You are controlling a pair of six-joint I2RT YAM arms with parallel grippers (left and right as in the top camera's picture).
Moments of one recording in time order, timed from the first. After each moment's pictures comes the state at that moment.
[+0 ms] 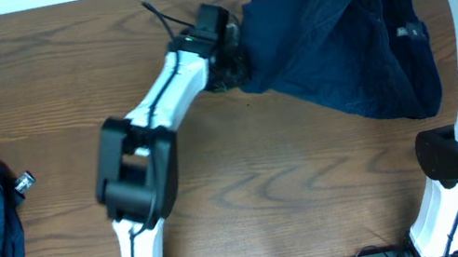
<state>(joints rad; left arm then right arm) -0.40 2.14 1.71 -0.72 0.30 -0.41 0.09 2.02 2.70 -1.53 -0.10 0.10</state>
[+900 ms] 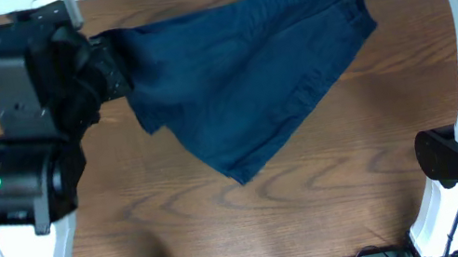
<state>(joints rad) -0.18 1.27 1.71 -0.98 0.02 -0.32 0.09 2.02 2.72 -1.50 -0.11 0.10</state>
